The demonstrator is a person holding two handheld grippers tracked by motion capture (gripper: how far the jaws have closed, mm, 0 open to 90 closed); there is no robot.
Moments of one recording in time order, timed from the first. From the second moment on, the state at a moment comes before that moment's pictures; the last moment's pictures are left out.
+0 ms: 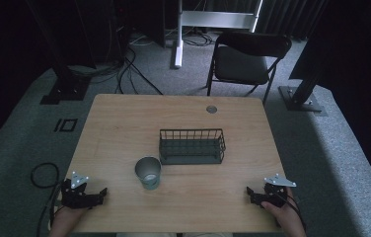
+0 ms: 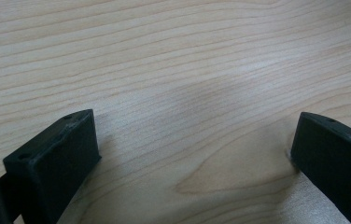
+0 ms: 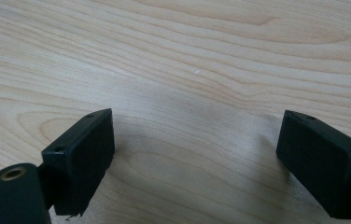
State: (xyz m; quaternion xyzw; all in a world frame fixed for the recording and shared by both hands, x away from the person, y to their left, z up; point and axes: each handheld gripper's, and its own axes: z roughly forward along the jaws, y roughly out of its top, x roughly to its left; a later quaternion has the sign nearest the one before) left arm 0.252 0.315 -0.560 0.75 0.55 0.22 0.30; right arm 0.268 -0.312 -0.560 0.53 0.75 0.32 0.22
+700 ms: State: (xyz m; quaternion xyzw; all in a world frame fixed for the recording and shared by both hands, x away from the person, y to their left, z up) left arm 0.252 0.315 -0.560 0.75 0.55 0.22 0.30; right arm 0.271 -0.277 -0.546 0.49 0.77 0.35 0.21
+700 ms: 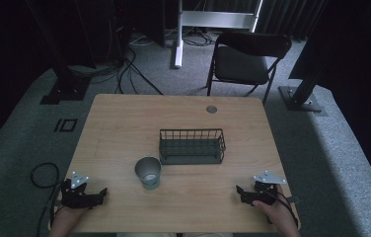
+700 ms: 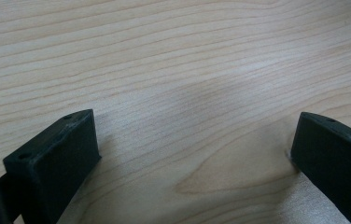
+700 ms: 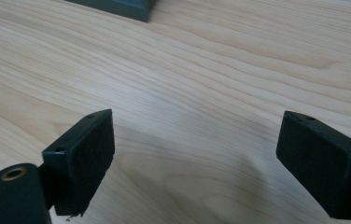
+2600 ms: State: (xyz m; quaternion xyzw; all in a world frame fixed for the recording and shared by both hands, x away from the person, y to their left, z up) left arm 0.252 0.315 -0.560 0.75 0.55 0.22 0.30; right arm 0.280 -0.136 -0.523 0.32 0.83 0.43 0.14
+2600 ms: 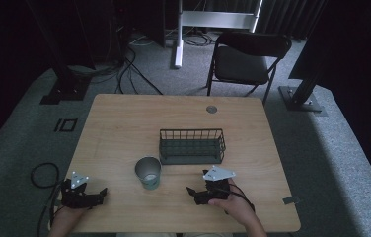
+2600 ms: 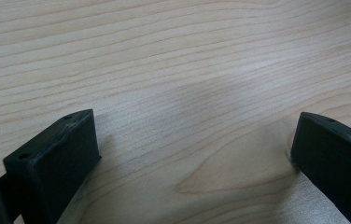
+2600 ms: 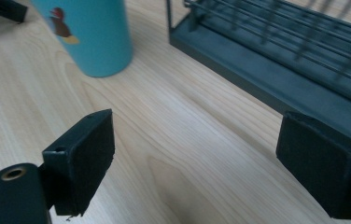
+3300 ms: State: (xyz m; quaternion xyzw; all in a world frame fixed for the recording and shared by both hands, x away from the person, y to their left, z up) left arm 0.252 0.315 -0.560 0.75 0.55 0.22 0.30; right arm 0.280 -0.080 -0.522 0.25 0.84 0.47 0.11
